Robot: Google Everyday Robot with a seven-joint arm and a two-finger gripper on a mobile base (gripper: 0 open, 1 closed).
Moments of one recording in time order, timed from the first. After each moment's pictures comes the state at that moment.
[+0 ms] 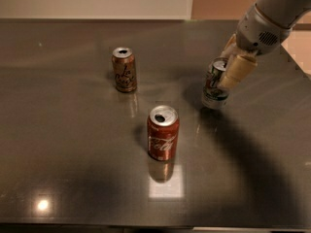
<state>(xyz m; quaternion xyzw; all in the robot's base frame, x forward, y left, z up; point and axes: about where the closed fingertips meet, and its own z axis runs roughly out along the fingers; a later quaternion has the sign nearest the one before) 0.545 -0.169 0.932 -0.64 0.75 0.08 0.17</state>
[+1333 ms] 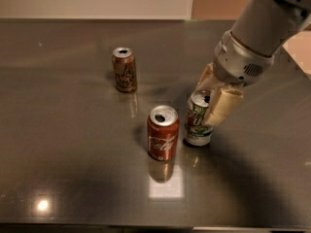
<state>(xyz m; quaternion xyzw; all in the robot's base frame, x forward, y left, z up) 0.452 -0.112 0.914 -0.73 0.66 0.11 0.13</state>
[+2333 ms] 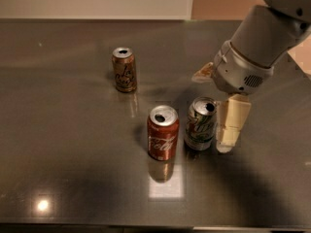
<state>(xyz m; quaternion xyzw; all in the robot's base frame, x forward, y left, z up) 0.442 -0.111 0.902 -0.74 0.66 0.11 0.13</state>
